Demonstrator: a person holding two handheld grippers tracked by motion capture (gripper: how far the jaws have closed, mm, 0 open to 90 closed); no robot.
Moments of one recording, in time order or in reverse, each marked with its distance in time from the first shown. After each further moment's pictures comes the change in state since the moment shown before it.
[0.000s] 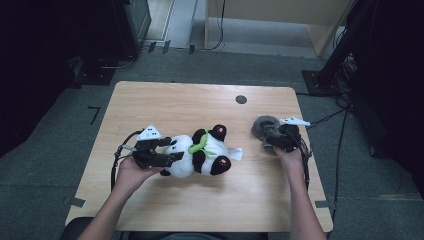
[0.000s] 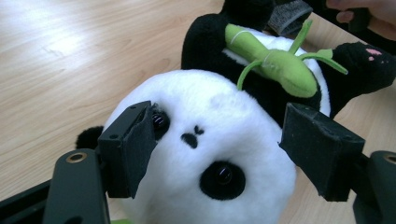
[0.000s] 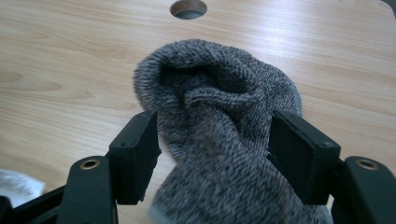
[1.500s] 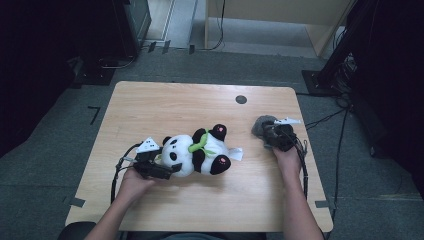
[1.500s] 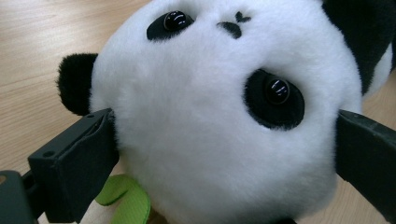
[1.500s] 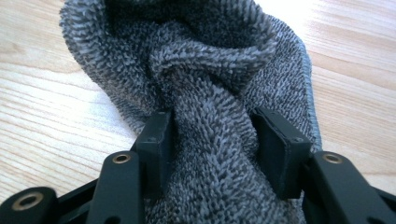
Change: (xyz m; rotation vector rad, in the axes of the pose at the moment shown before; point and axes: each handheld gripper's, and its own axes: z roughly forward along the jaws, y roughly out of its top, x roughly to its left) left arm 0.016 -0.052 0.027 -0.015 -0.013 -0.066; right arm -0.011 -0.012 0.039 0.115 -0.047 -0.063
